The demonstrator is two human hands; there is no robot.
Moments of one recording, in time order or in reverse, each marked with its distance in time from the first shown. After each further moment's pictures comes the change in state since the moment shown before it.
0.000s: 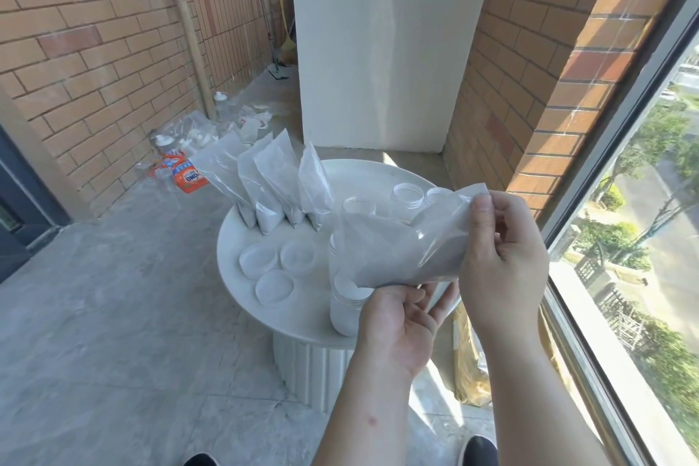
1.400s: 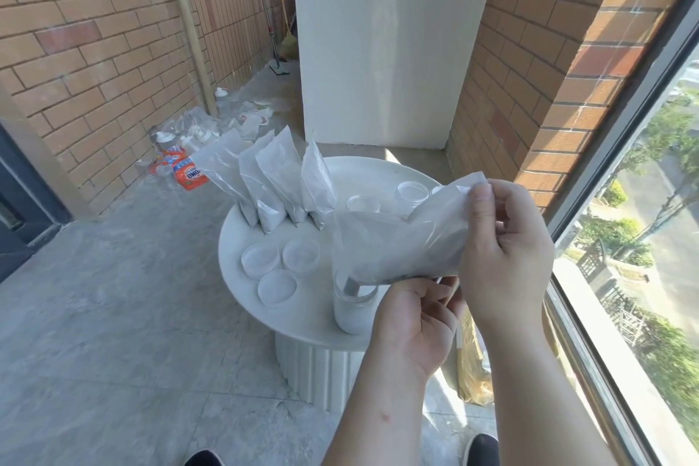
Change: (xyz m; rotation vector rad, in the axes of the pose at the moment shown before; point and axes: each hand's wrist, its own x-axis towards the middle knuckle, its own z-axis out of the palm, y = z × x) left_hand -0.012 -0.003 0.025 -0.041 0.002 -0.047; right_hand 0.005 -0.007 0.008 -0.019 -0.007 -0.053
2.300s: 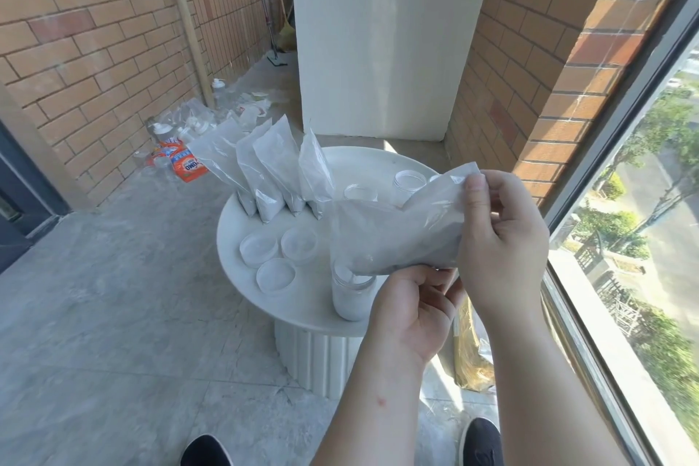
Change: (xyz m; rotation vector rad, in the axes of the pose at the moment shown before) left_hand -0.003 -0.003 0.000 0.015 -0.007 -0.001; right_hand -0.001 0.004 -0.005 -0.014 -0.061 0.020
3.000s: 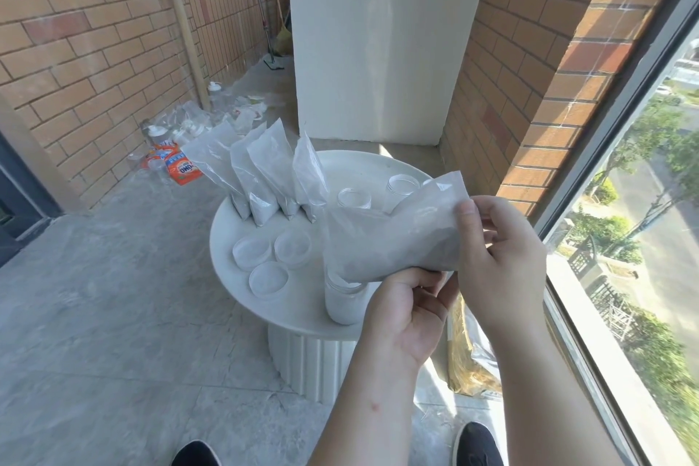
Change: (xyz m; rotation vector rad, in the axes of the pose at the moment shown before) left_hand 0.008 -0.003 -0.005 0.012 -0.062 0.025; right_hand -0.004 0.019 -0.014 -0.076 -0.077 0.014
